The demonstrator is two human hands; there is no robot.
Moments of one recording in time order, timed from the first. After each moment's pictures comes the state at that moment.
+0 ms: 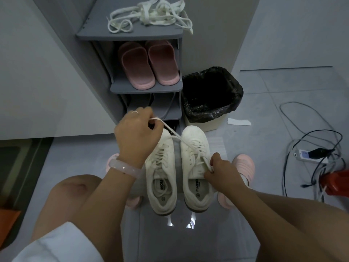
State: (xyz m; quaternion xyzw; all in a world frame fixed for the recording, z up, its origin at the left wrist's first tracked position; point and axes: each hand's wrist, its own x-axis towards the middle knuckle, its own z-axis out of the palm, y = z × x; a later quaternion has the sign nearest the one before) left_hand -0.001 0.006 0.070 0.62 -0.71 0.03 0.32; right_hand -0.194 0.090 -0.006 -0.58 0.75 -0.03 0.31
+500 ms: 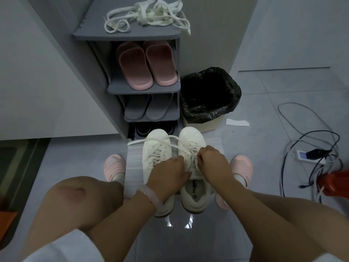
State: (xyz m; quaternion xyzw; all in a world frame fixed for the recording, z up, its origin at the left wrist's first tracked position) left_hand -0.038 0.059 0.012 0.53 -0.81 -0.25 -0.02; right_hand -0.180 0.066 0.002 -0.65 0.73 -0.06 0.20
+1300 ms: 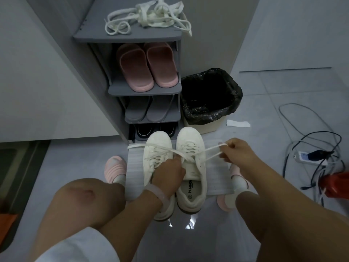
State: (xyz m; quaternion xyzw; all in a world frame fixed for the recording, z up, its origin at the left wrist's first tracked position) left_hand -0.042 0.050 -0.004 0.58 -0.75 -0.31 0.02; right_hand -0.230 0.052 0.034 -0.35 0.77 -0.28 0.45
